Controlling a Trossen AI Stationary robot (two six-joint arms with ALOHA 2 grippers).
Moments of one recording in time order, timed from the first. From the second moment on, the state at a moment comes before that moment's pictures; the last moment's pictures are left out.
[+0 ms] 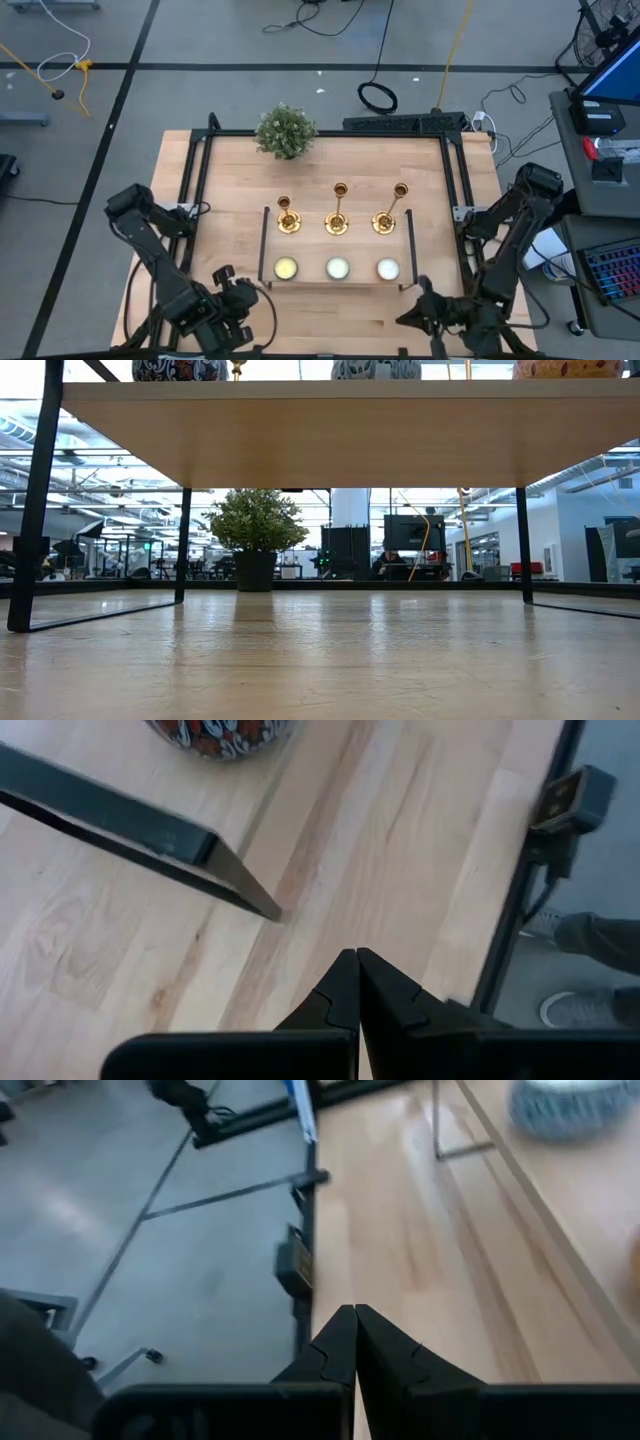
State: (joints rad) left arm -0.89 1.71 1.53 -1.17 -0.42 -1.26; right arm 1.09 1.42 0.95 -0.22 0.76 0.93
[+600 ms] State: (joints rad) left arm -0.90 1.60 1.53 -1.17 -0.48 -1.24; right arm 1.02 1.34 1.19 -0.13 0.96 0.42
